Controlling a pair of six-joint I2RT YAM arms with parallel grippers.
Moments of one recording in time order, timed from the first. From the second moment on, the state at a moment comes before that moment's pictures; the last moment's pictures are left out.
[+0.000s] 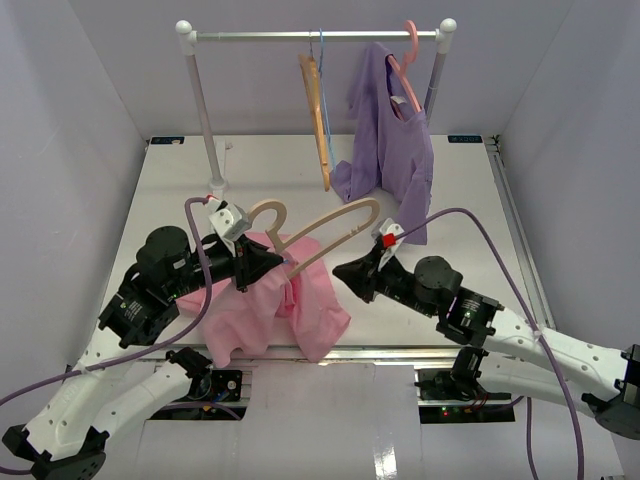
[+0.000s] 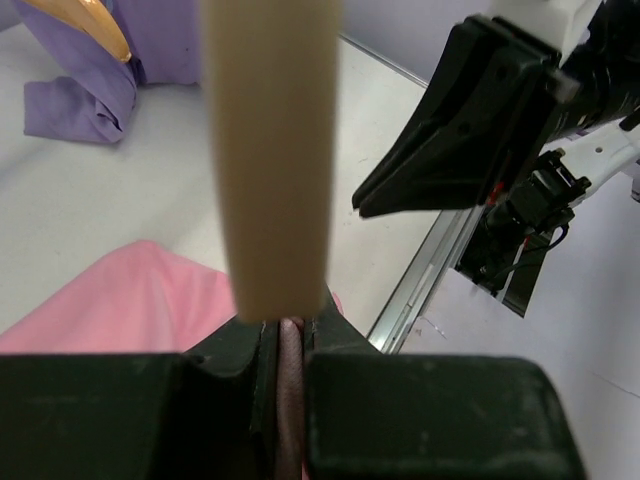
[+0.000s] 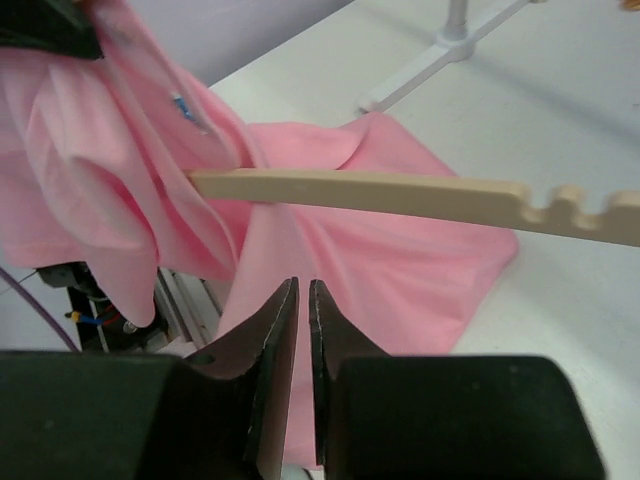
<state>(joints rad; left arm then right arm) -0.61 0.69 0.99 -0.47 0.42 -0.12 1.10 0.82 0.63 0.13 0.02 0.23</state>
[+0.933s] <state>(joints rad) -0.61 0.61 0.93 -0.45 0.53 -0.29 1.27 1.20 0.58 0.51 0.26 0.27</state>
